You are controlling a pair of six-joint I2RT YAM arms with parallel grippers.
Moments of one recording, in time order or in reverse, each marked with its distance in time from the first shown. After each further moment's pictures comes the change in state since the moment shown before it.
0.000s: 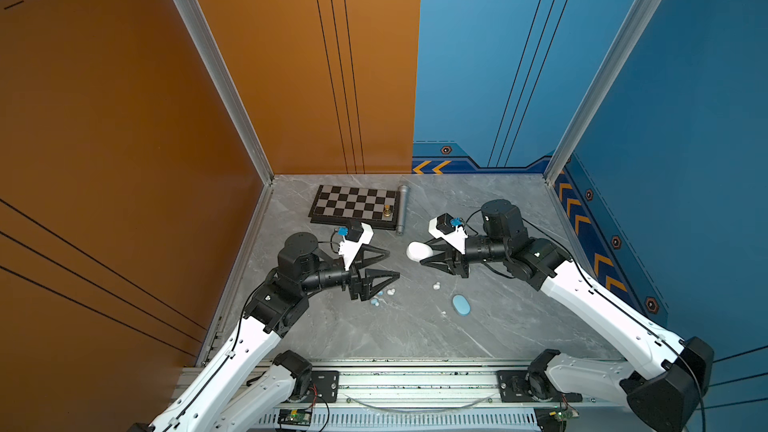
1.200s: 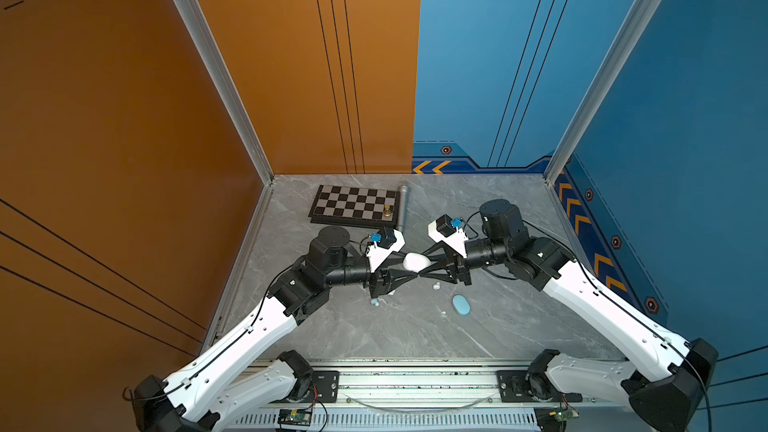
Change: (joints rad) left arm -0.158 0.159 0.077 0.023 -0.116 0.189; right arm 0.034 -0.003 0.041 -0.071 -0.112 0.078
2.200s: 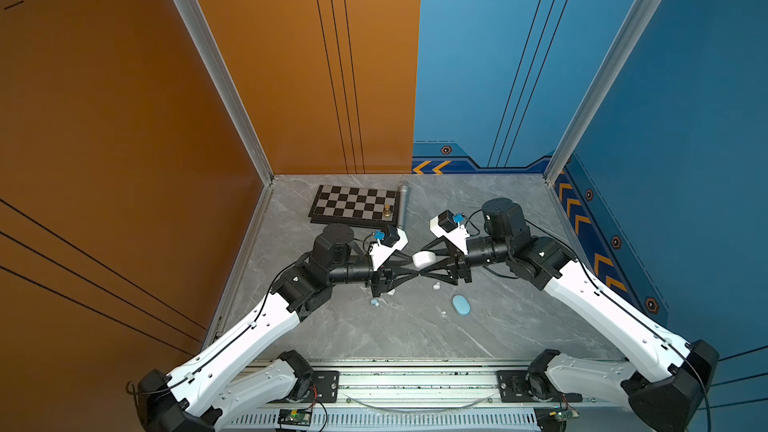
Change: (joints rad) left arm -0.007 0.030 0.024 -0.030 0.002 -0.014; right arm -0.027 -0.003 0.000 0.020 0.014 0.068
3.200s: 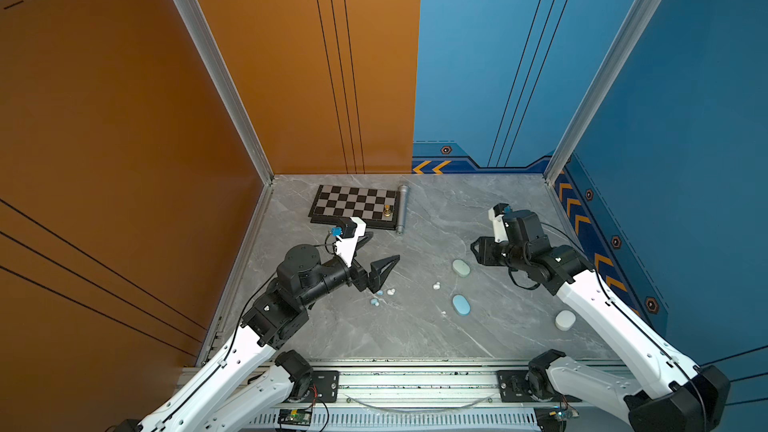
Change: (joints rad) left arm 0.046 -0.256 -0.145 0.113 -0.395 -0.280; right arm -0.278 -0.094 -0.165 -0.240 0.816 0.704
